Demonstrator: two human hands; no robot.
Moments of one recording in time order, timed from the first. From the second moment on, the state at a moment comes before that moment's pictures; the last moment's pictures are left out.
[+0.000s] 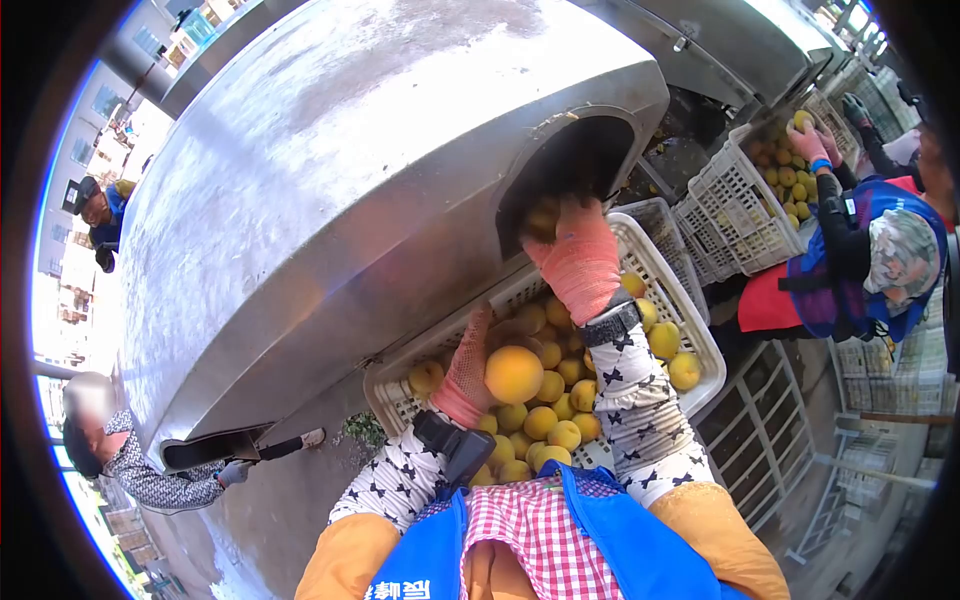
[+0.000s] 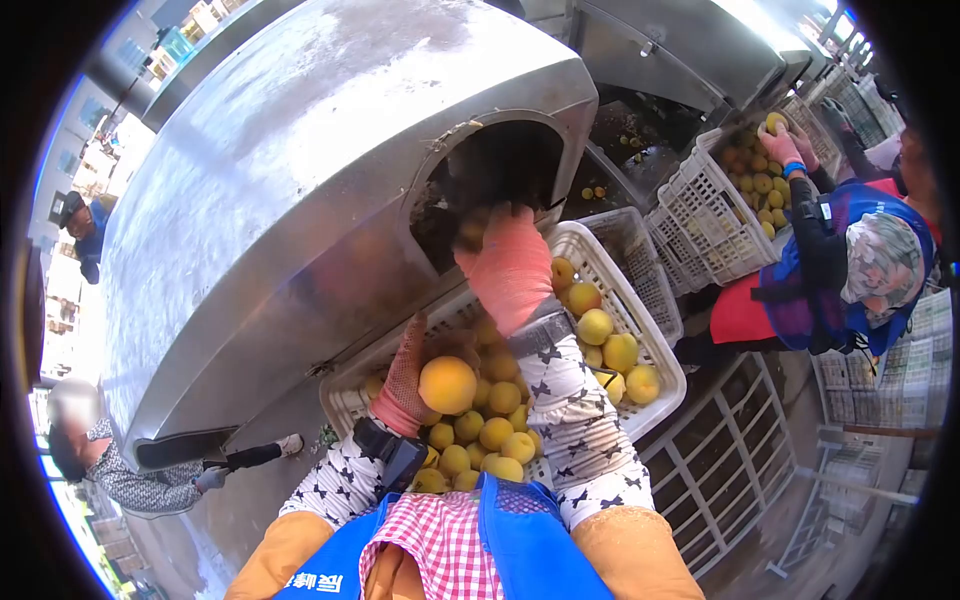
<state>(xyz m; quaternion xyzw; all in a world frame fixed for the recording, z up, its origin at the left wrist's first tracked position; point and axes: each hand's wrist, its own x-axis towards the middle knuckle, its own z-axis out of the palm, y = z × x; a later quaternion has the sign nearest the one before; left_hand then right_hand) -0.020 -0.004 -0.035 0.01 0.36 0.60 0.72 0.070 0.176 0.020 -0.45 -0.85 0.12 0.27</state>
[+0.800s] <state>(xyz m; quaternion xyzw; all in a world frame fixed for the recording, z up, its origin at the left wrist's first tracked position) -0.008 -0.002 0.020 0.08 0.29 0.71 0.63 0.137 0.082 0.026 -0.28 -0.83 0.37 0.31</state>
